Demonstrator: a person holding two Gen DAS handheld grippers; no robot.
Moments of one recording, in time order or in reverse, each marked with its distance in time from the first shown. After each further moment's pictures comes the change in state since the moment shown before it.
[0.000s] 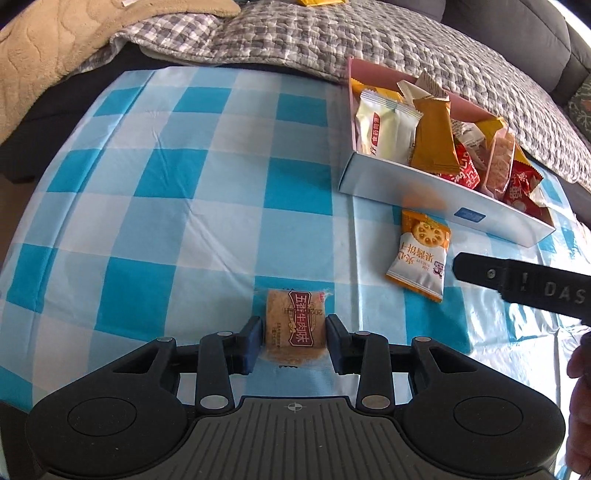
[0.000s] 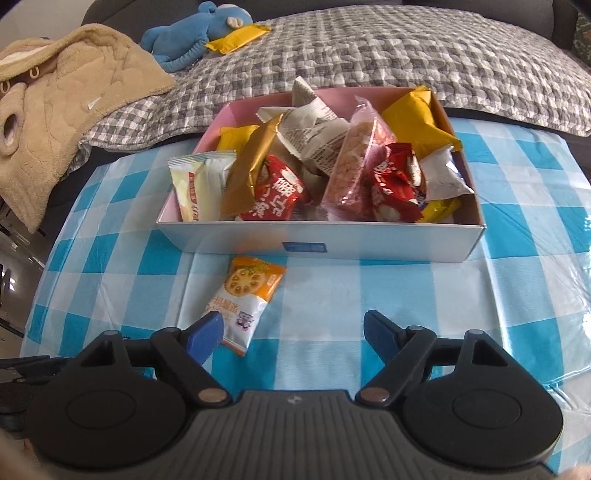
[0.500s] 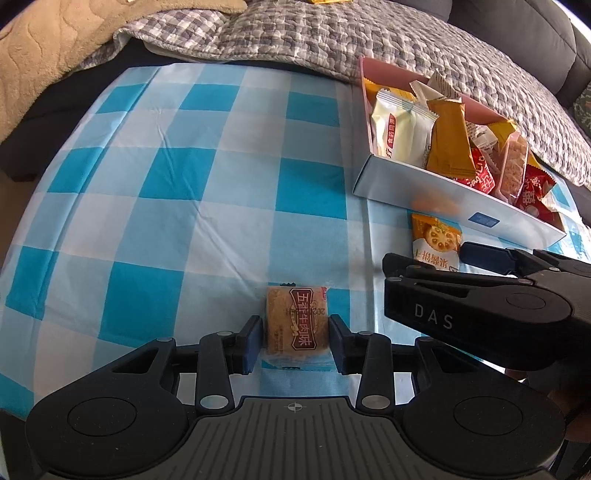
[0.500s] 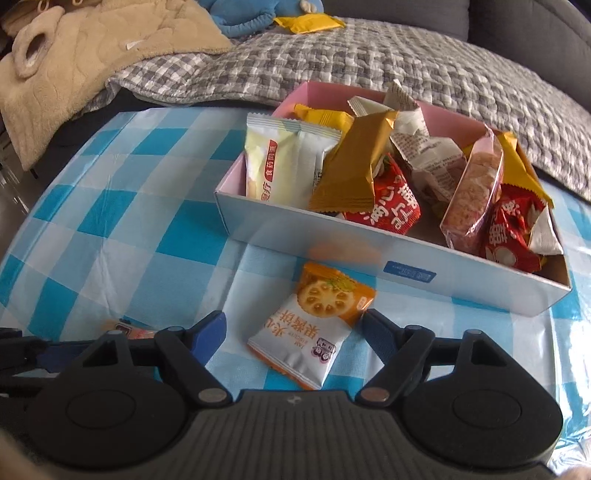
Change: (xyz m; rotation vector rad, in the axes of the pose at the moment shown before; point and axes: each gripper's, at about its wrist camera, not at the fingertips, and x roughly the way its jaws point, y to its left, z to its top) left arm 0.009 0.006 0.004 -0.003 0.004 0.012; right arm 0.042 0.063 0.001 -0.230 -0.032 -0.096
